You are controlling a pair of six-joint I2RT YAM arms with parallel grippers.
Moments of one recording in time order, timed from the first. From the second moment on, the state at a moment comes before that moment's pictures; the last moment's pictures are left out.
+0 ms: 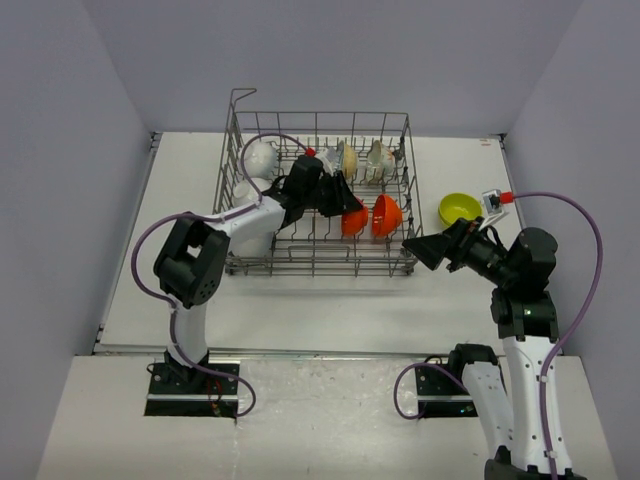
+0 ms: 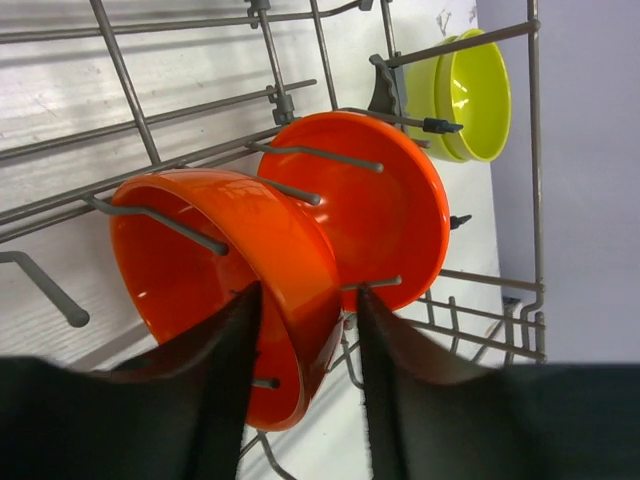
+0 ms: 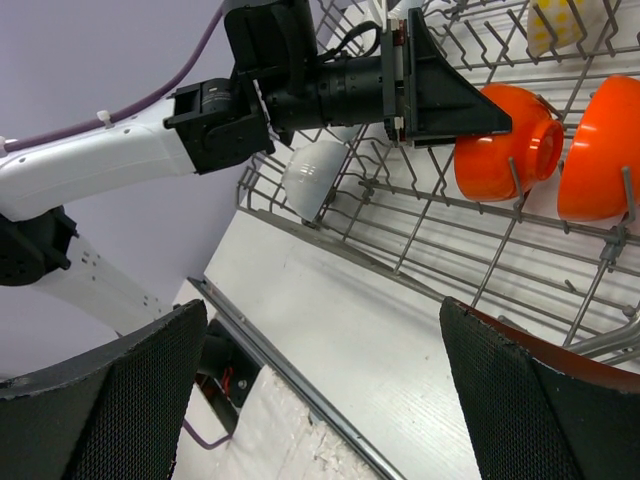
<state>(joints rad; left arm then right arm) -0.60 1.96 1.40 0.02 0.33 -0.79 -0.08 0.60 0.78 -0.37 -0.86 0.62</state>
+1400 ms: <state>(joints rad) -0.55 1.93 1.10 0.61 0.49 -1.15 -0.07 0.61 0.78 -0.34 -0.89 0.63</state>
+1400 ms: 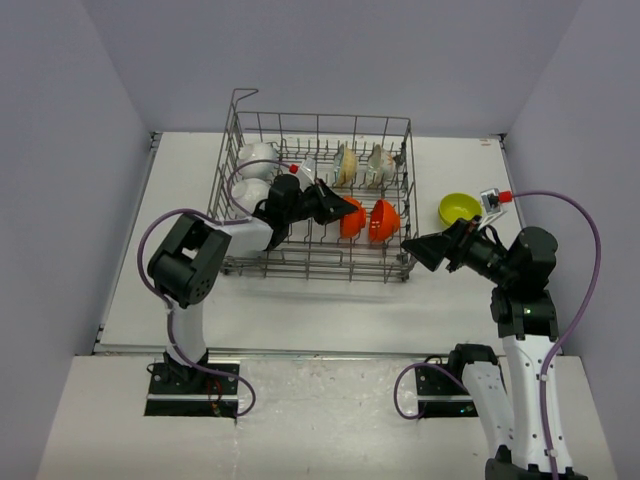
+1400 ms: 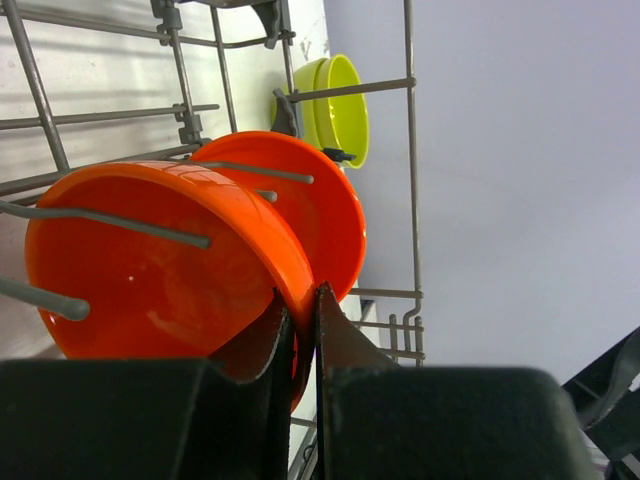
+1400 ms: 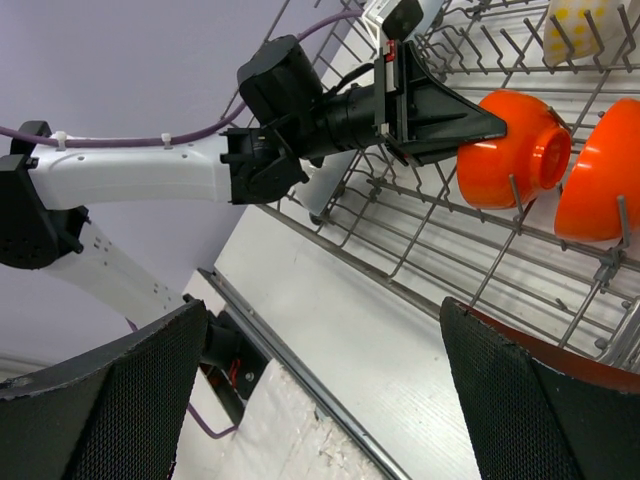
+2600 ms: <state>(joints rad) -0.54 1.74 1.21 1.00 0.60 -1.15 -0.07 0.61 0.80 -0.36 -0.87 0.63</state>
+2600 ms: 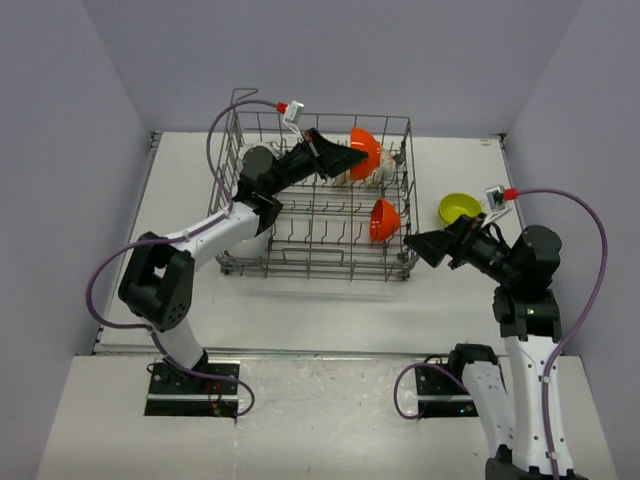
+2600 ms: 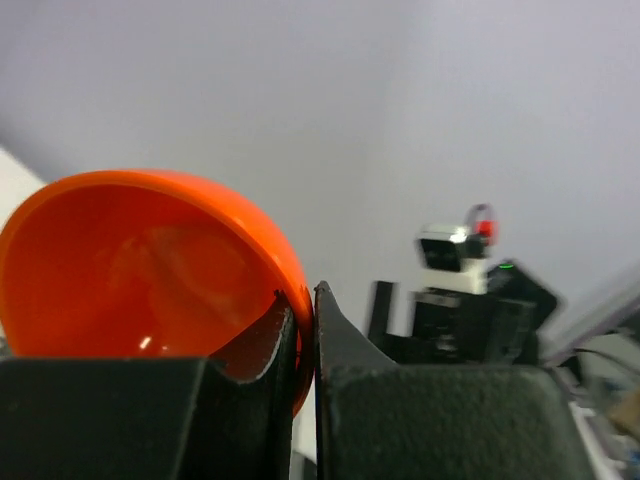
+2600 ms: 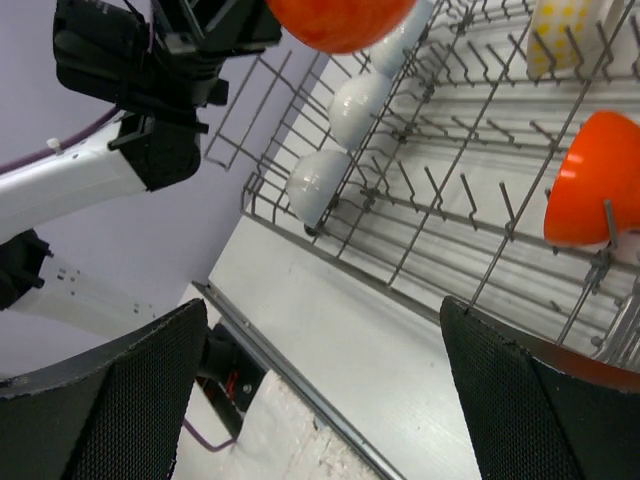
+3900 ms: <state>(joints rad) -1.20 1.37 1.38 -0.48 0.16 0.50 0.66 1.29 1.69 -1.23 0.08 0.32</state>
